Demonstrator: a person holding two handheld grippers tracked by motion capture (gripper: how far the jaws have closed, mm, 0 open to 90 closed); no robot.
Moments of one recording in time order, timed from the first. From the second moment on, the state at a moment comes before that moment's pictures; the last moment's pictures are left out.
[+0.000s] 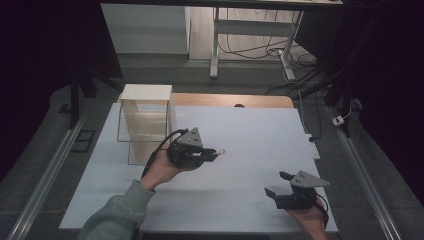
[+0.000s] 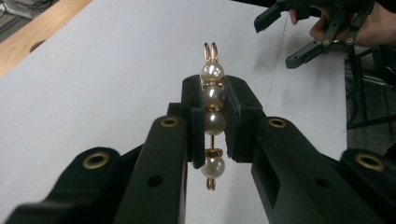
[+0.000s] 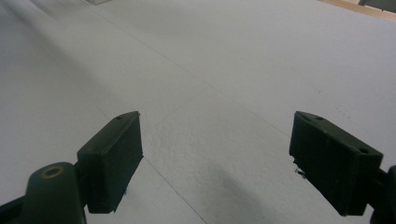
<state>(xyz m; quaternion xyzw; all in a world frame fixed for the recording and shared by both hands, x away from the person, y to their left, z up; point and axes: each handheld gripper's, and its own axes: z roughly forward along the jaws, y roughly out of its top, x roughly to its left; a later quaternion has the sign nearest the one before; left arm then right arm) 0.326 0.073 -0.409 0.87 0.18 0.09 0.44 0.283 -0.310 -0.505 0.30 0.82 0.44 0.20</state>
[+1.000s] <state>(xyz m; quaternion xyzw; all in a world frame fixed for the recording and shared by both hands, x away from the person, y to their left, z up) 0.310 0.094 -0.377 0.85 0.18 0.10 0.49 0.282 -0.310 -0.505 0.31 0.82 0.44 0.20</state>
